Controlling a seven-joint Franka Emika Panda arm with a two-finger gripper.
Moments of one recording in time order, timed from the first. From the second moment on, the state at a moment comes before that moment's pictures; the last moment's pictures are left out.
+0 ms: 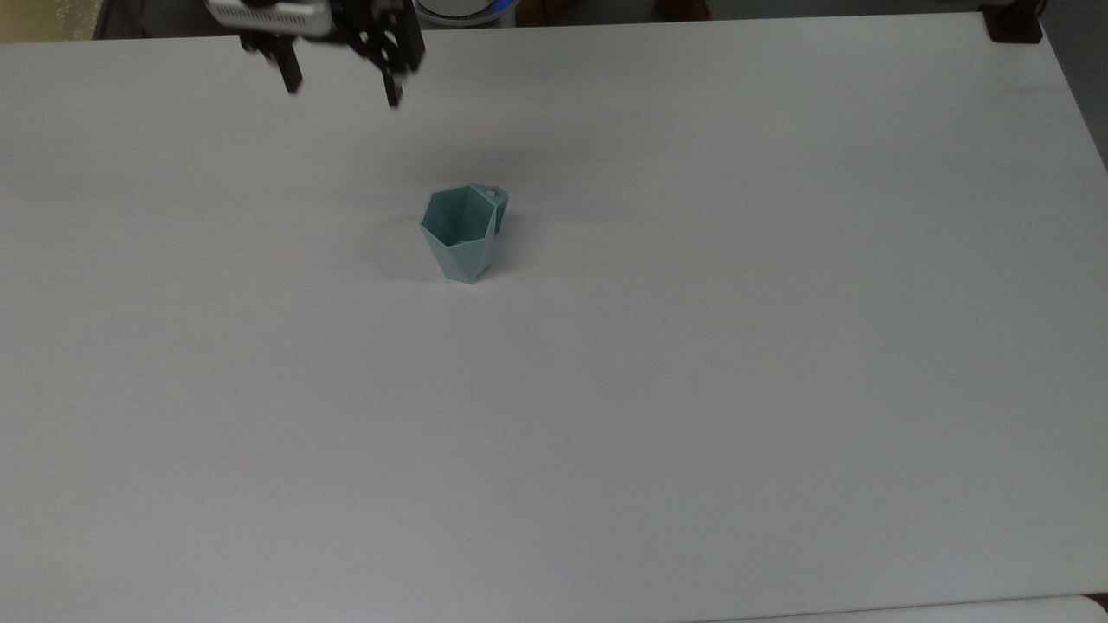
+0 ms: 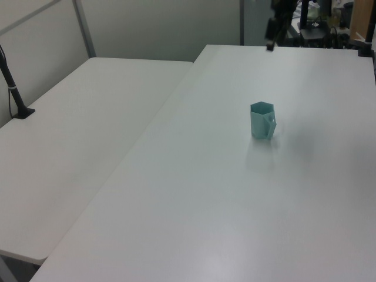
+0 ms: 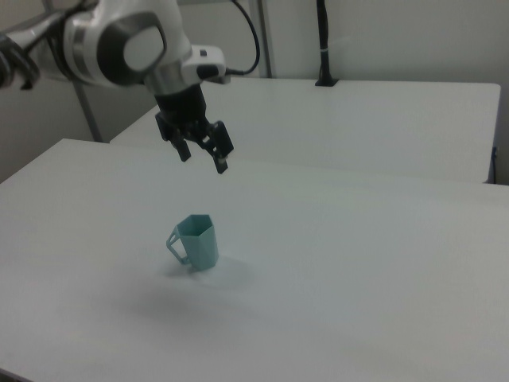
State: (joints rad) arm 0.03 -0.09 0.02 -1.81 0.00 1.86 0.09
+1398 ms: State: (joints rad) arm 0.03 -0.09 0.00 -1.69 0.00 1.61 -0.11
